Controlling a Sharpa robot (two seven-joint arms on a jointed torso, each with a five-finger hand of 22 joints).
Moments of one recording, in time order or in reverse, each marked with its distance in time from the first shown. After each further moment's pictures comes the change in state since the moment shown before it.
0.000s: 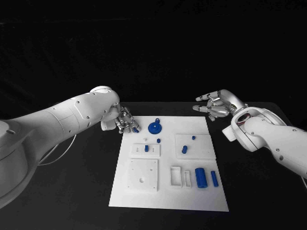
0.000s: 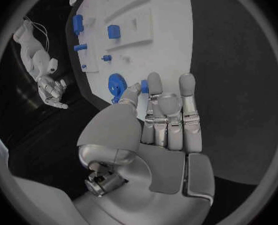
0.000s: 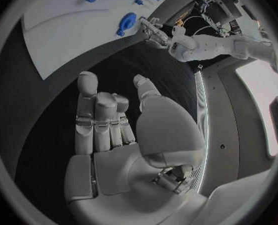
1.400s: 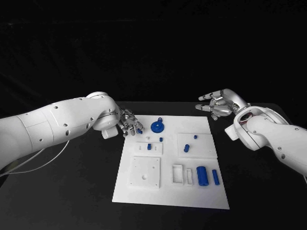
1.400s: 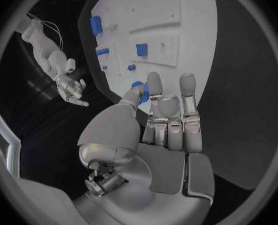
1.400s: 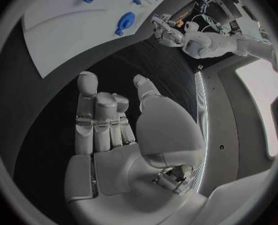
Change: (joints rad) left arm 0.003 -0.240 -0.002 0.486 0.077 -0.279 -0.075; left_hand -0.031 0.039 0.125 -0.096 0.104 -0.065 0.002 0.112 0.277 0.002 -0.009 0.032 0.003 0.026 -0.011 0.004 0.014 0.000 0.004 -0.004 0.027 0.000; right arm -0.014 -0.011 0.000 -0.011 0.008 0.003 -0.001; right_hand 0.000 0.000 0.000 0.000 0.000 0.000 0.000 0.000 0.000 0.000 0.000 0.000 0.000 0.000 0.000 0.000 0.000 0.000 0.000 0.000 0.000 0.000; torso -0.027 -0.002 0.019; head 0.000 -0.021
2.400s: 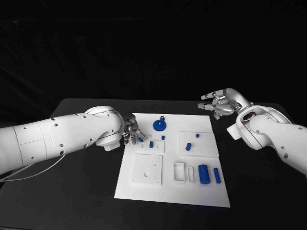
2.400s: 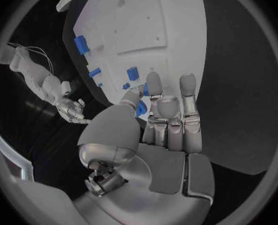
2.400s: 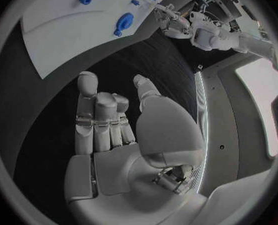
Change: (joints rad) left arm -0.041 -0.071 -0.045 0.210 -0.192 -0.159 -0.052; left_hand 0.000 0.000 -0.001 -0.001 -0.002 0.006 0.005 -0.002 -0.007 0.000 0.000 0.013 -0.002 0.016 0.005 0.000 0.006 0.000 0.007 0.000 0.004 0.000; right arm -0.008 -0.006 0.000 0.000 0.008 0.001 0.000; right_hand 0.000 0.000 0.000 0.000 0.000 0.000 0.000 0.000 0.000 0.000 0.000 0.000 0.000 0.000 0.000 0.000 0.000 0.000 0.000 0.000 0.000 -0.002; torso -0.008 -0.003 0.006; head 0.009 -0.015
